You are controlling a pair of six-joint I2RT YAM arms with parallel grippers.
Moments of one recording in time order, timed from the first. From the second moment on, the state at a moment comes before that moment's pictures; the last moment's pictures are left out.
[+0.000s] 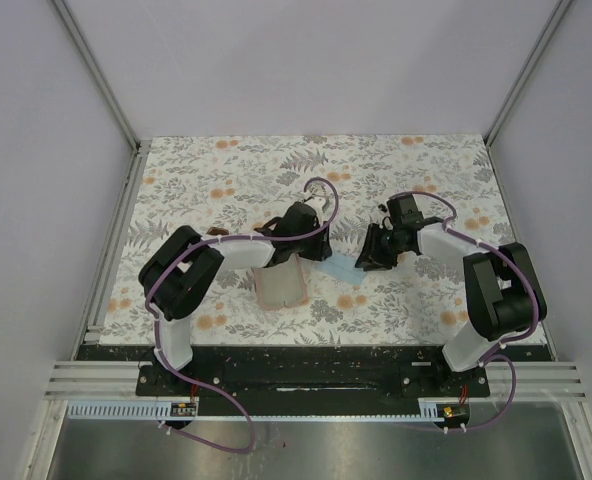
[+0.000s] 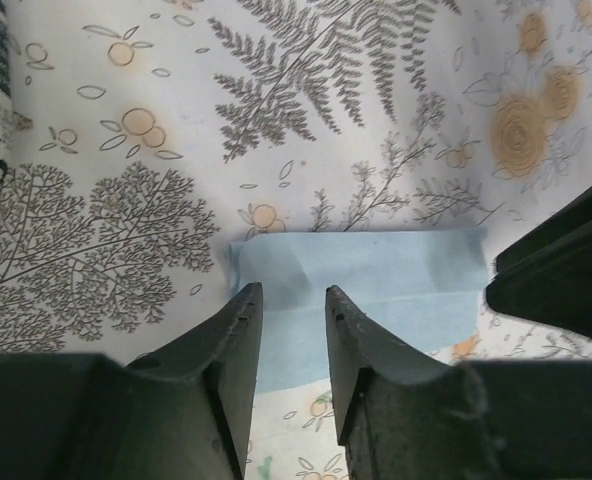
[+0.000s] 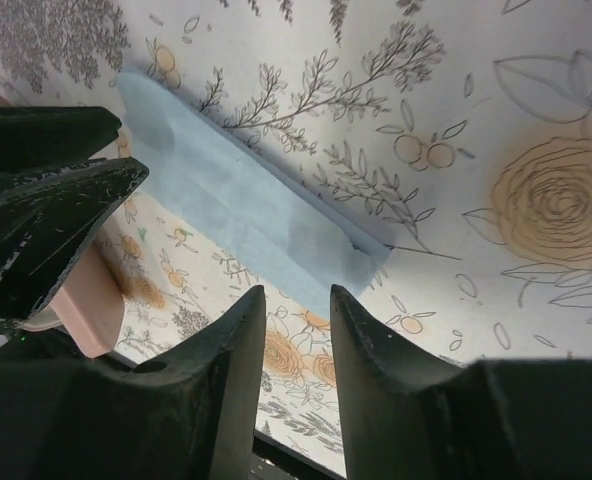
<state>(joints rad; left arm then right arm) -0.74 1.90 1.09 0.12 0.10 -0.44 0.29 1.63 0.92 -0.38 -0.36 0.51</state>
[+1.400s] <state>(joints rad) -0.68 1.98 1.31 -0.07 0.20 -0.41 0.30 1.74 1.00 -0.44 -0.19 0.48</state>
